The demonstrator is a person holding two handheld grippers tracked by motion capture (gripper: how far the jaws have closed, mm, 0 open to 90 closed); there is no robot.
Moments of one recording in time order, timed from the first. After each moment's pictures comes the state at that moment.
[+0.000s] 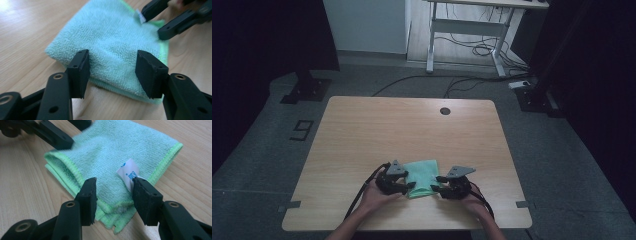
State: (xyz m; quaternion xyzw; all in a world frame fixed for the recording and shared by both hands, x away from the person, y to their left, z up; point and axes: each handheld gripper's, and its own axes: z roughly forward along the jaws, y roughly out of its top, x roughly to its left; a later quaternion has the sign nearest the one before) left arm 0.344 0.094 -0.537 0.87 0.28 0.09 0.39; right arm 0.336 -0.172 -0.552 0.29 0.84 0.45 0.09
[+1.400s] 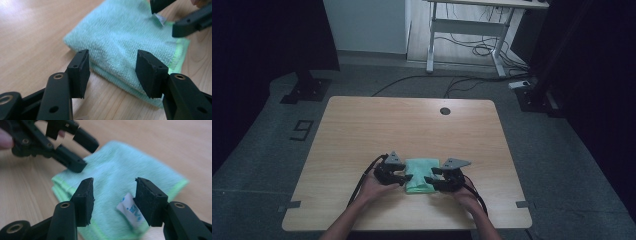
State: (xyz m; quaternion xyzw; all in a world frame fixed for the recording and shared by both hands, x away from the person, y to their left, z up) left arm 0.371 0.109 -0.535 0.87 0.30 0.07 0.38; right arm 0.351 -0.149 -0.538 0.31 0.82 0.46 0.10
